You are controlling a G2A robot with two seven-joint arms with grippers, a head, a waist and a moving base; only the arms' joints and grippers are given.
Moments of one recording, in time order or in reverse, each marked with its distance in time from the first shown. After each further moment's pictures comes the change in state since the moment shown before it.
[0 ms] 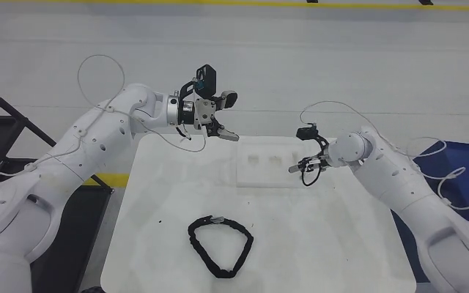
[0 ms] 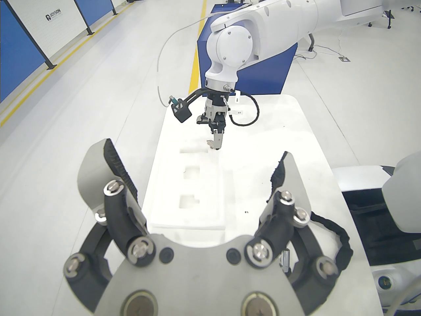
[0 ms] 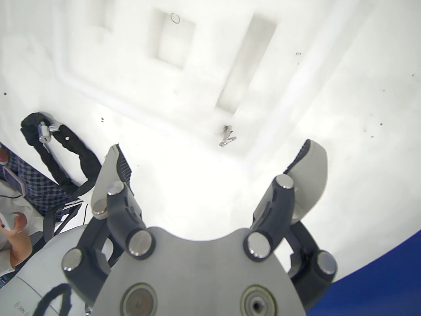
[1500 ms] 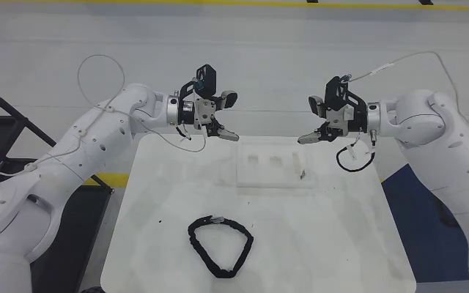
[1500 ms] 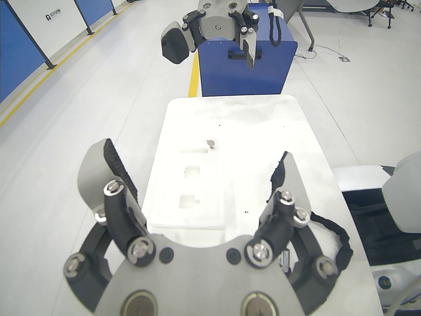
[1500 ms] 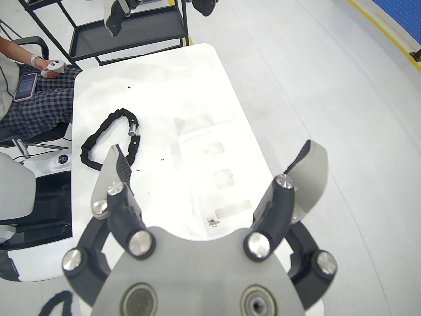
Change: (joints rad) left arm 0.000 0.000 0.000 0.000 0.000 0.000 0.000; right arm -0.024 0.234 0.324 -0.396 -0.052 -0.823 -0.333
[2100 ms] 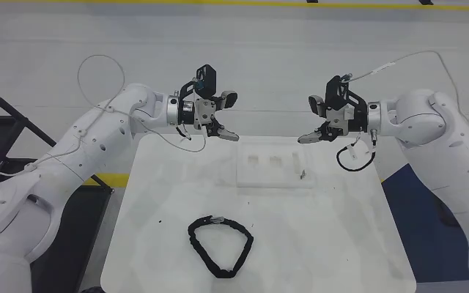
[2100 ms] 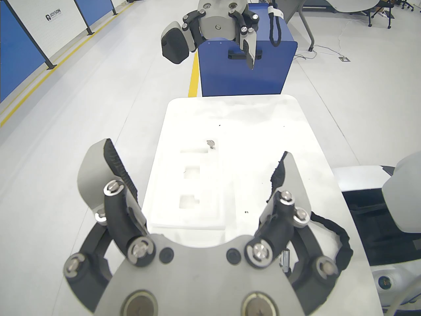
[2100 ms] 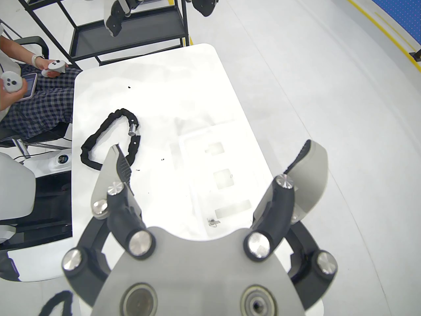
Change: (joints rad) left arm 0.000 0.000 0.000 0.000 0.000 0.000 0.000; right arm 0.017 -0.002 0.000 0.011 0.033 -0.039 0.001
